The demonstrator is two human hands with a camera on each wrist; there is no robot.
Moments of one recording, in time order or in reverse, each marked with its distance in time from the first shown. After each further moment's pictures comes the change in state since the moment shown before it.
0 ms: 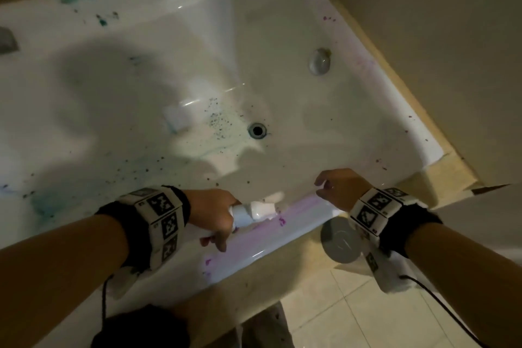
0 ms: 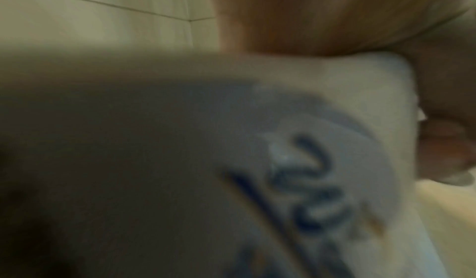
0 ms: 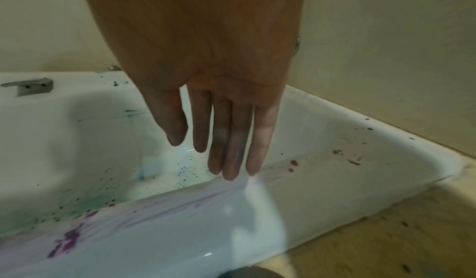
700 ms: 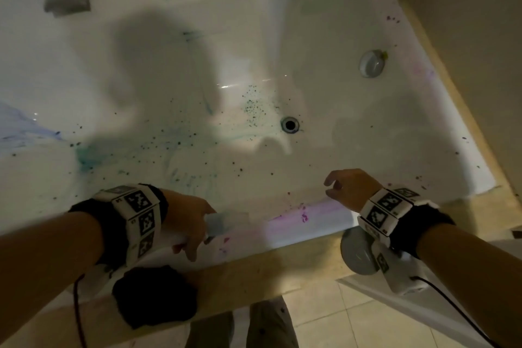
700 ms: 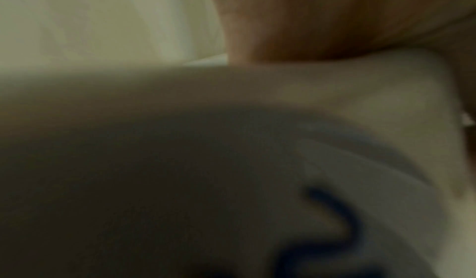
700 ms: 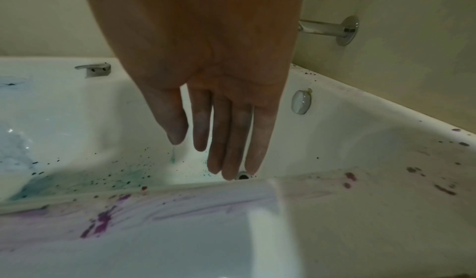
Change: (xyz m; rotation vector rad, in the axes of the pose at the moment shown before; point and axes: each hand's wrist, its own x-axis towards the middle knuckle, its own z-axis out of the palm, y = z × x) left_hand -0.020 -0.073 0.033 -0.143 -0.026 -0.214; right_hand 0.023 -0.026 0.010 -0.142 -0.089 -0.132
